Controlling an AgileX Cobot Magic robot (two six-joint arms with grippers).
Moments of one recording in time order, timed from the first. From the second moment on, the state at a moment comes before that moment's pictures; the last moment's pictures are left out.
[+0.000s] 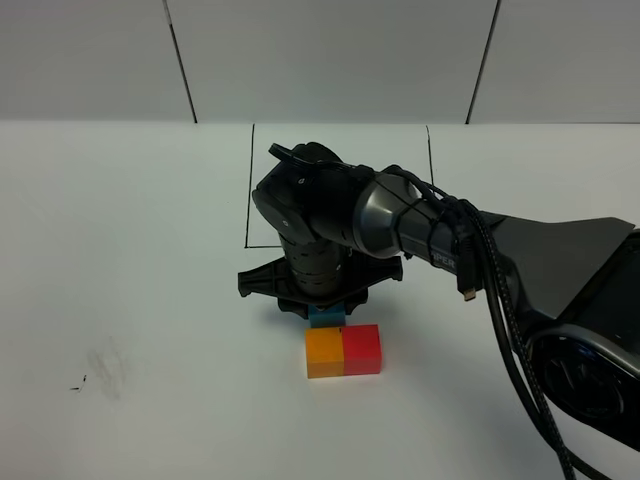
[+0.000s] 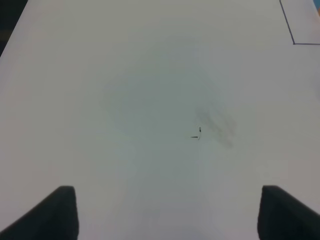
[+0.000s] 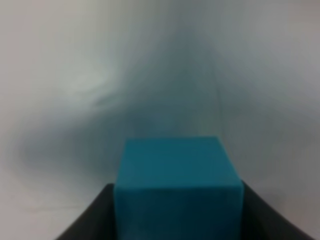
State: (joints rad) left arm 0.05 -0.01 -0.51 0.03 1.08 -0.01; right arm 0.75 2.31 -1.83 -0.18 1.09 0.85
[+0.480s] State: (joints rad) left arm 0.05 -0.01 -0.51 0.03 1.08 -0.01; right arm 0.75 2.34 -1.83 -0.15 1.10 0.85
